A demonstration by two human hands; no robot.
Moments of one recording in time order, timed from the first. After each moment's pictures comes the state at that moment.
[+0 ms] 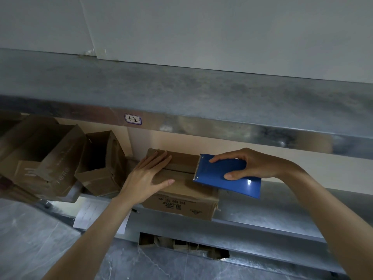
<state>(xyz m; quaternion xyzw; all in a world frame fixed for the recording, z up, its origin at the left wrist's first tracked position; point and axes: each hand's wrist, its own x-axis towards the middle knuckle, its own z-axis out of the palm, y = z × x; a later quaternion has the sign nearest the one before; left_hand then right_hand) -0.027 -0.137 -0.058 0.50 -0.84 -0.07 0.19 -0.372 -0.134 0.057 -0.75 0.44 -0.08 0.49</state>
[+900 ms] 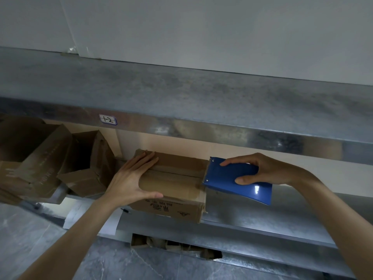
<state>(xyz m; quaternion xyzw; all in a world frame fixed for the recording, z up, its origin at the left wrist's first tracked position) -0.033 -0.133 -0.048 0.52 -0.84 -0.09 0.16 -0.429 -0.122 0.053 -0.73 0.46 -0.10 0.49</state>
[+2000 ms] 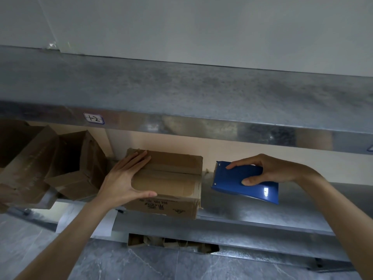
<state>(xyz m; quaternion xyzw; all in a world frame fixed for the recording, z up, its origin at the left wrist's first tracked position) -0.035 -0.132 -0.045 0.53 -0.83 -0.10 0.14 -0.462 -0.117 0.035 -0.71 0.51 -0.06 0.49</state>
